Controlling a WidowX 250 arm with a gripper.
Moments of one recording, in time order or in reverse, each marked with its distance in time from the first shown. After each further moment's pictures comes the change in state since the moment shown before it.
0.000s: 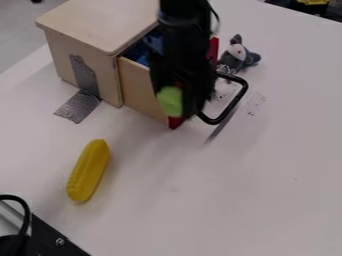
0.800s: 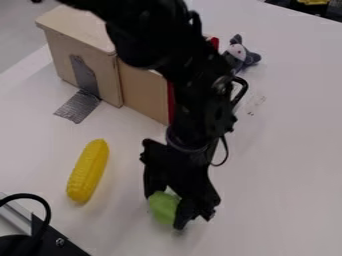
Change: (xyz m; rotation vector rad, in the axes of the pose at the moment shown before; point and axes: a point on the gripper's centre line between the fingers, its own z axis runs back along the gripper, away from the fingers) arm -0.080 -0.050 -0.056 0.047 0.120 0.046
